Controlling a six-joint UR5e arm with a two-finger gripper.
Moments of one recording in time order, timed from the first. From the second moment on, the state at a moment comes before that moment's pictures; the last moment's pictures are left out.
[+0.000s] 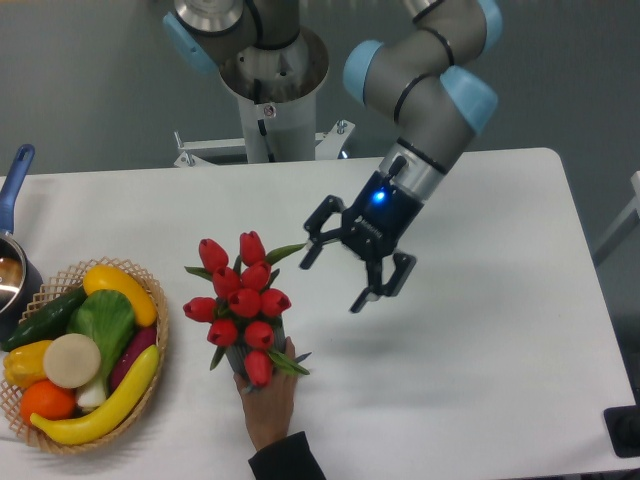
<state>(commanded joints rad) 2.77 -1.69 -1.84 -0.88 0.82 1.52</state>
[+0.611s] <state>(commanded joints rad) 2.91 -1.67 -1.62 -1.03 1.00 1.70</state>
